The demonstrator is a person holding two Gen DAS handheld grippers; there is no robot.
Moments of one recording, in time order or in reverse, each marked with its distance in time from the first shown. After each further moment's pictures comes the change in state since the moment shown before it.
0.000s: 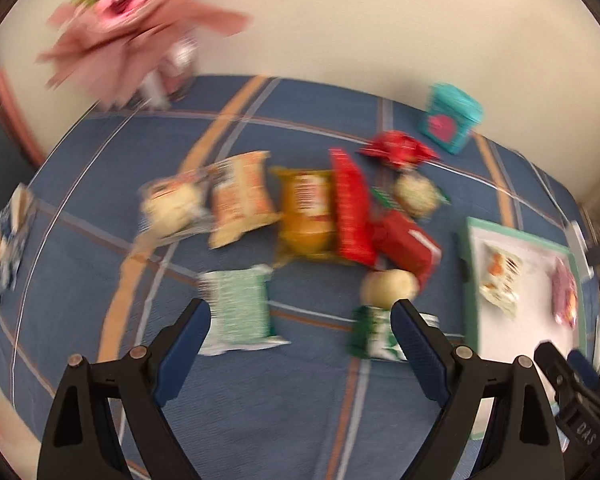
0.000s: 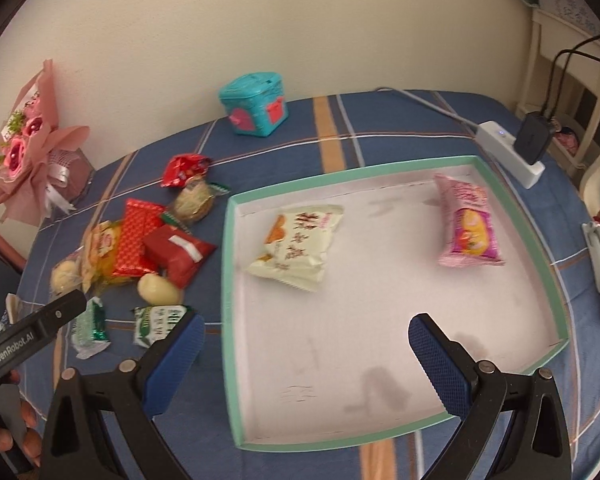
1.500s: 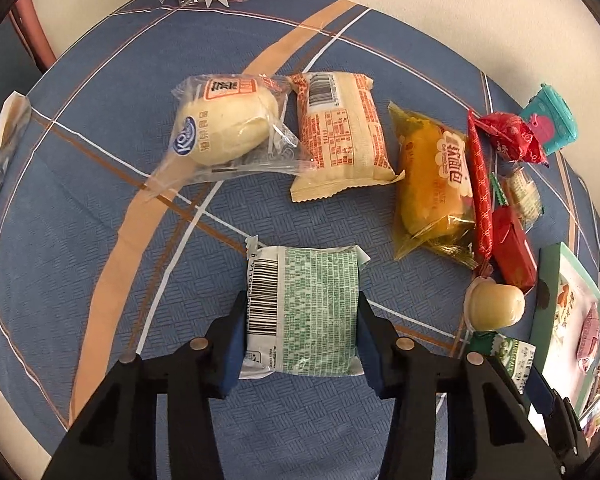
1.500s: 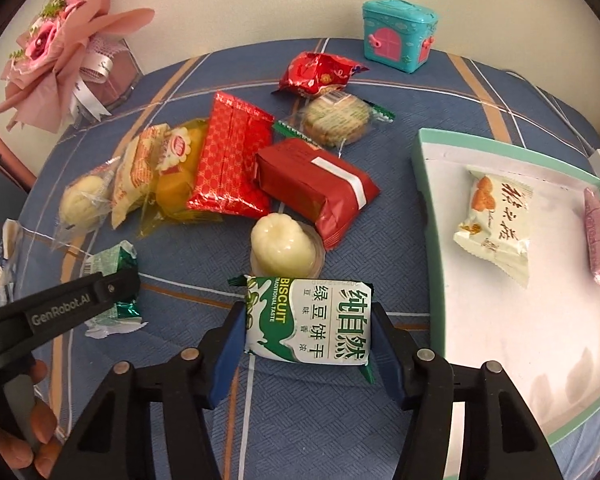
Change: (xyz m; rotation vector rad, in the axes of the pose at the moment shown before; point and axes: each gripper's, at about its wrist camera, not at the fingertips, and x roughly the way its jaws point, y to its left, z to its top) left arm 0.096 0.054 0.017 -0.179 0.220 0.013; right arm 0.075 0.117 -0.012 -0.178 0.174 0.046
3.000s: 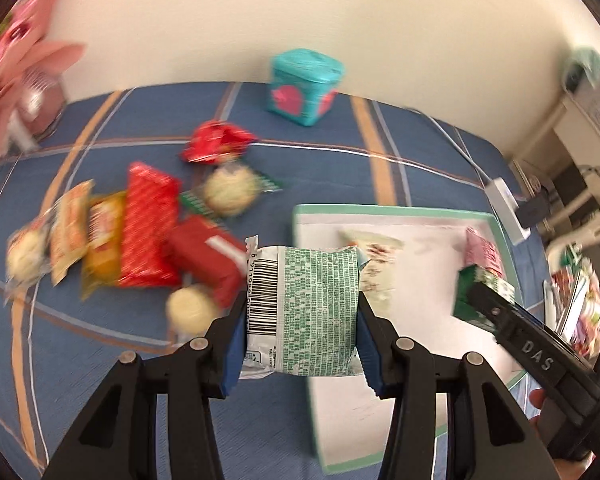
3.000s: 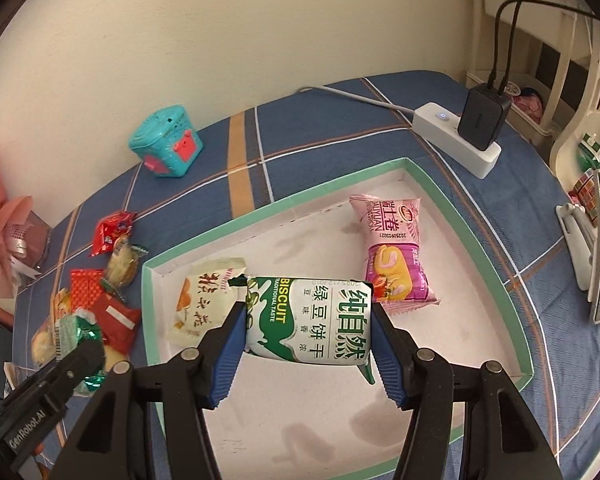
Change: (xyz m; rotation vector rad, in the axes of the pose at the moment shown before) left arm -0.072 -0.209 -0.065 0.436 -0.141 -0.220; right arm -0.075 -0.213 0.011 0.381 -0.148 -0.116
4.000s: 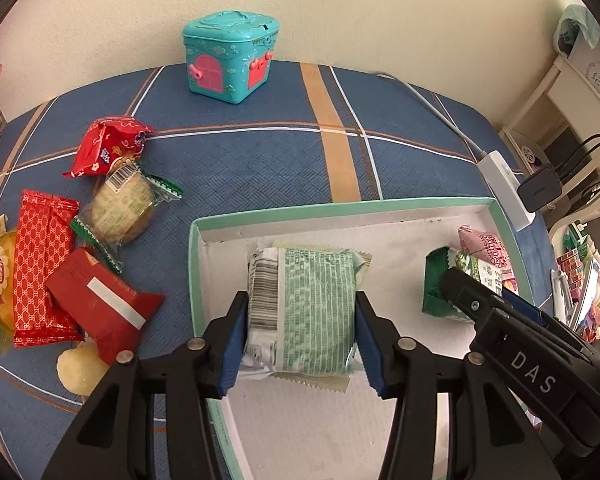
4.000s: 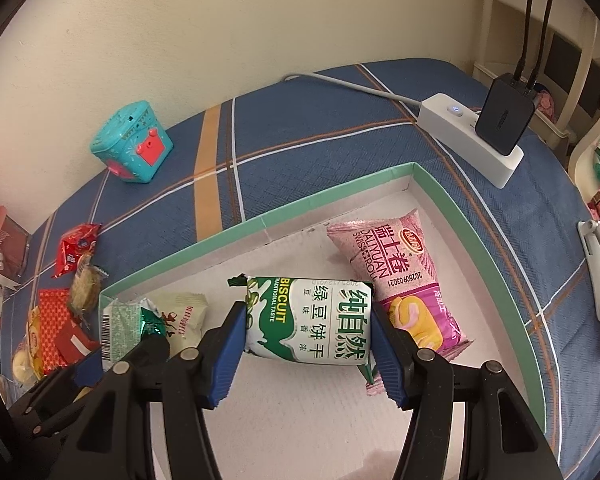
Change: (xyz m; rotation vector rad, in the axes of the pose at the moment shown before) left arm 0.073 -0.040 0.021 0.068 0.053 -0.054; right arm 0.049 -0.013 0.025 -0.001 0.037 -0.028
